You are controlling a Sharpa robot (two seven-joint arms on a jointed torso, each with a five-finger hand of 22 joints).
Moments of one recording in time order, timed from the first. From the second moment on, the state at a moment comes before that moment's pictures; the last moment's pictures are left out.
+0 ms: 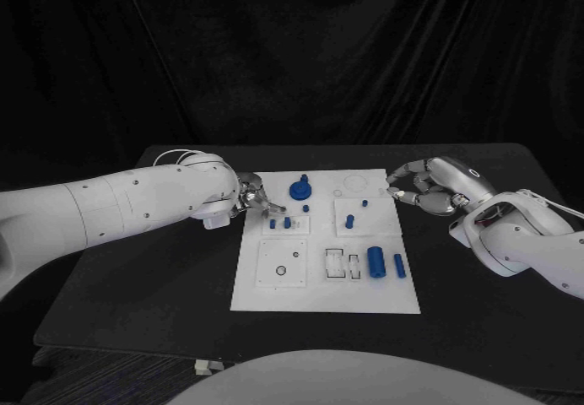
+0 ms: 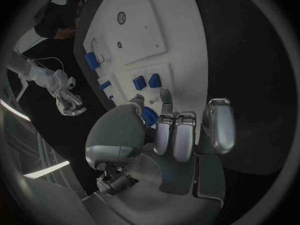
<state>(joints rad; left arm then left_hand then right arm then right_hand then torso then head) 1.27 -0.66 -0.21 1.23 -1.00 0.11 -0.41 0.96 0.01 0.10 0.29 0.06 0.96 0.04 0.38 1.22 1.46 -0.03 1.57 1.31 1.47 -0.07 1.57 1.31 0.06 1.42 0.05 1.34 1.31 1.21 -0.95 -0.21 1.53 -1.31 -0.63 0.15 1.41 0.03 0.03 0.25 0.47 0.81 0.09 0.36 0.17 1.47 -0.02 1.57 1.31 1.47 -0.08 1.49 1.31 0.05 1.46 0.03 1.42 1.31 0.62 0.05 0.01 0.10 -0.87</state>
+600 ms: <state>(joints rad) 1.30 -0.71 -0.21 1.27 -1.08 -0.25 0.08 1.46 -0.02 0.22 0.25 0.22 0.58 0.10 0.21 0.99 0.63 0.10 0.84 0.97 1.26 0.05 1.40 1.31 0.08 1.15 0.11 1.10 1.31 1.21 -0.95 -0.21 1.53 -1.31 -0.63 0.15 1.41 0.03 0.03 0.25 0.47 0.81 0.09 0.36 0.17 1.46 -0.01 1.58 1.31 1.47 -0.08 1.49 1.31 0.05 1.46 0.03 1.42 1.31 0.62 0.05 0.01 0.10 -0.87</state>
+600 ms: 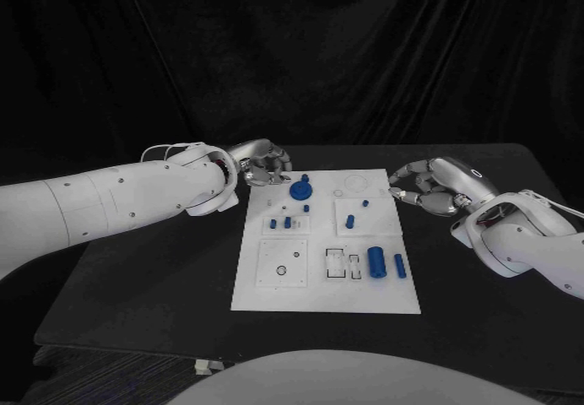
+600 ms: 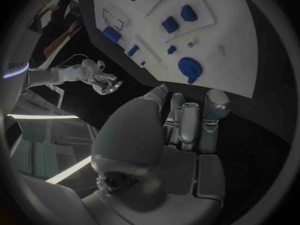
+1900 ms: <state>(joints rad) 1.24 -0.53 -0.21 1.09 -1.60 -0.20 0.24 1.47 -0.07 0.22 0.16 0.10 0.91 0.06 0.09 0.32 0.84 0.02 0.35 0.24 1.33 -0.04 1.32 1.15 0.08 1.33 0.09 1.15 1.31 1.21 -0.95 -0.21 1.53 -1.31 -0.63 0.15 1.41 0.03 0.03 0.25 0.48 0.81 0.09 0.36 0.17 1.47 -0.01 1.57 1.31 1.47 -0.08 1.49 1.31 0.05 1.46 0.03 1.42 1.31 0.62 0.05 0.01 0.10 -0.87</state>
